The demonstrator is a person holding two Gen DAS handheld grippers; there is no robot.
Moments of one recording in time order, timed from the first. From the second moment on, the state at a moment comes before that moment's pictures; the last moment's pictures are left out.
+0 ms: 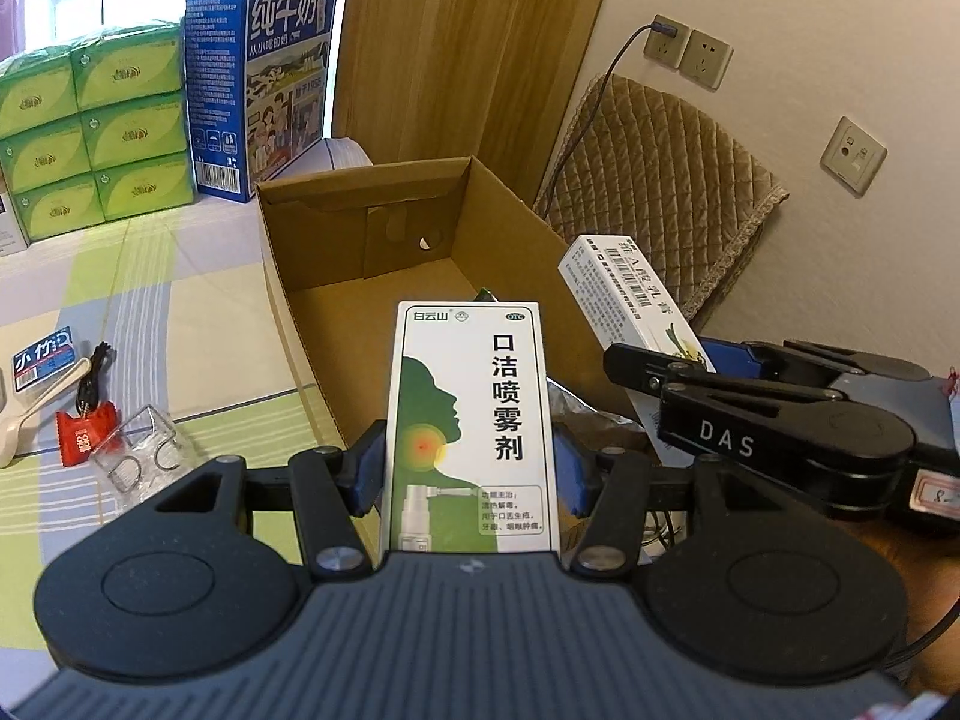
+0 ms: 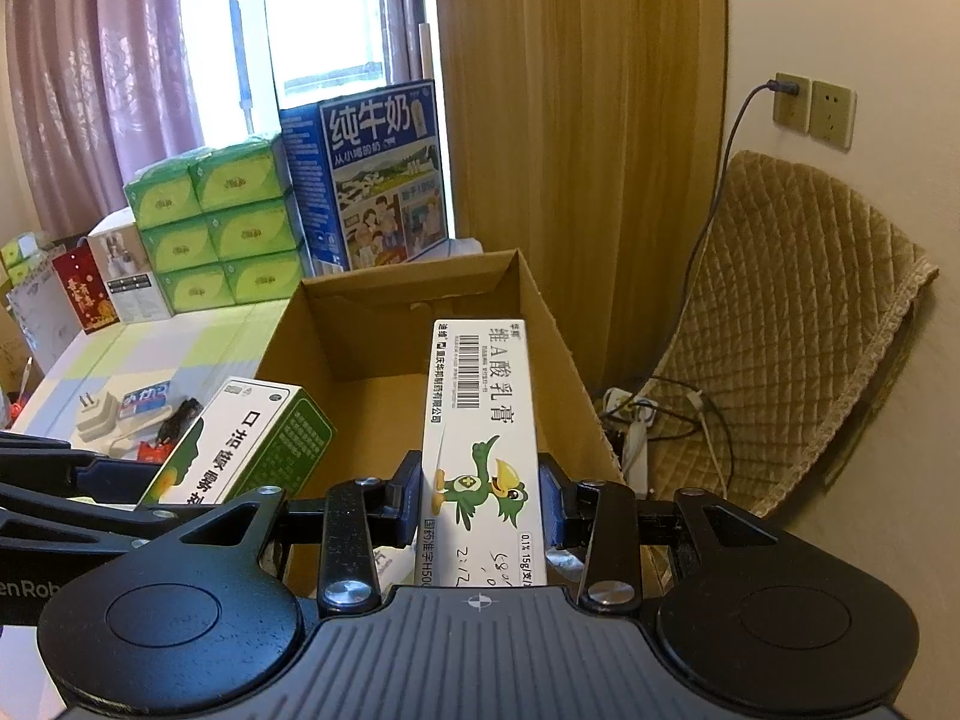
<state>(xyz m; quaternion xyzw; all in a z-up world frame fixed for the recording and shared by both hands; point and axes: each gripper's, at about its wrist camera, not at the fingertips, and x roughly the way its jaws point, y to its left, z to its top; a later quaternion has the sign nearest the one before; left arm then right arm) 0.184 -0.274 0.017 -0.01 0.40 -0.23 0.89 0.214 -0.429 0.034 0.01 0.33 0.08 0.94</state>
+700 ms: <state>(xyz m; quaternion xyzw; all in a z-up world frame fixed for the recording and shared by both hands) 0.207 -0.276 0.002 -0.02 0.39 -0.22 0.89 0.232 -0.434 0.027 0.02 0.33 0.08 0.94</state>
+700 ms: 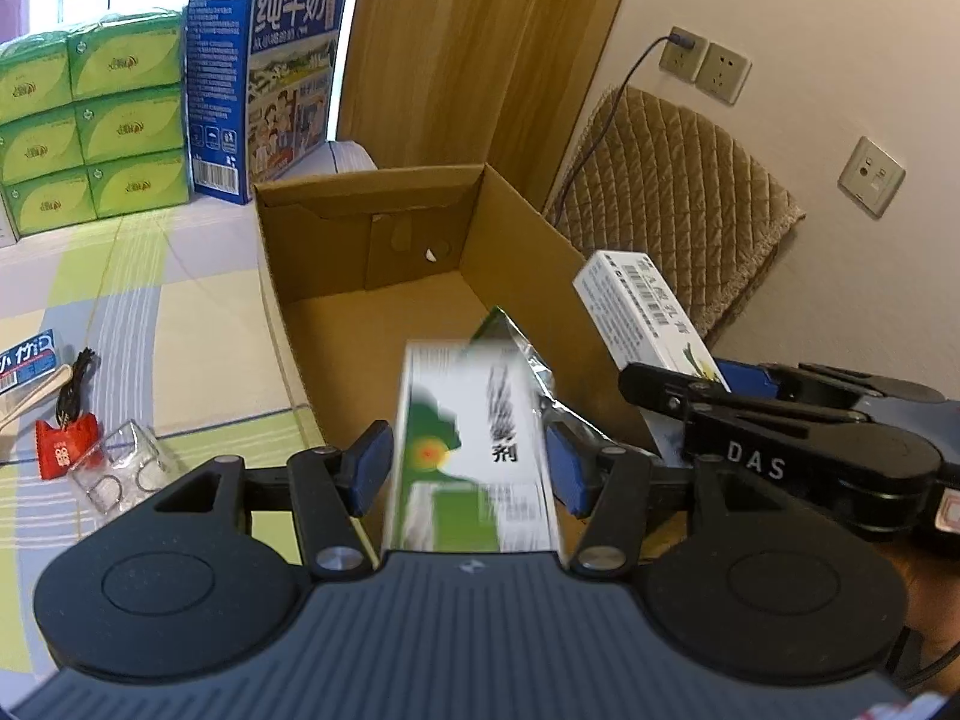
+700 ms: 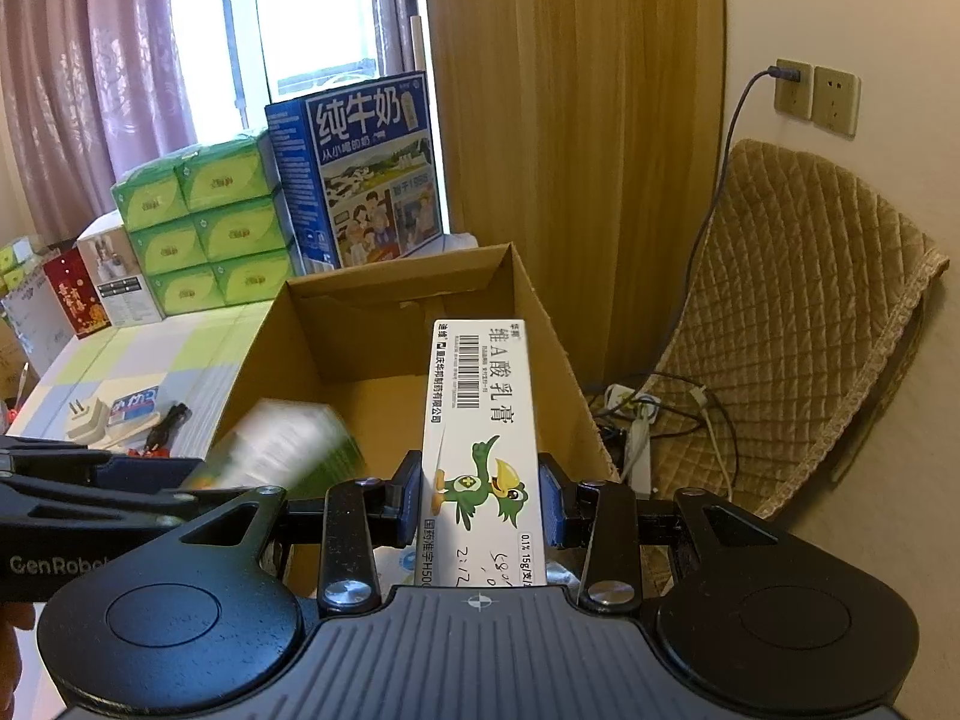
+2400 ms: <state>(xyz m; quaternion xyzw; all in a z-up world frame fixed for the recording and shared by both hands) 0.059 -0.031 0.003 -0.10 0.37 -0.03 0.92 0.095 -0.288 0.033 0.02 0.34 0.22 0.91</state>
